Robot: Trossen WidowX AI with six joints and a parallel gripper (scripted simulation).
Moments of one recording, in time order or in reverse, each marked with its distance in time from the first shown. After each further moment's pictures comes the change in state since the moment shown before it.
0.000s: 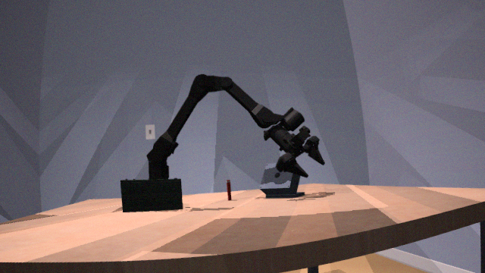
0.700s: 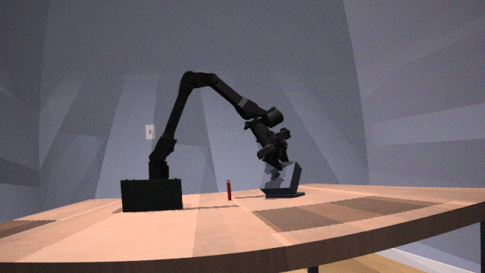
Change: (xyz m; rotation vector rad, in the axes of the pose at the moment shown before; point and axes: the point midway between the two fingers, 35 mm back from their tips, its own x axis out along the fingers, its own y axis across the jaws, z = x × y) arm -0.102 0.009 -0.113 -0.557 0.316 0.072
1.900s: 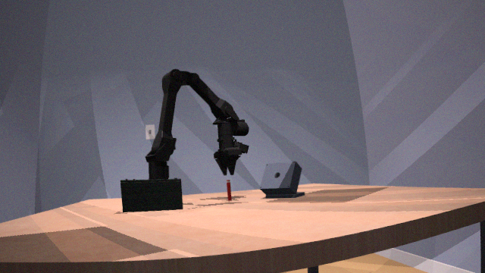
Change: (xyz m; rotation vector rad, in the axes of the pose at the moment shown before) arm -0.097 -0.015 -0.190 -0.817 0.511 0.060
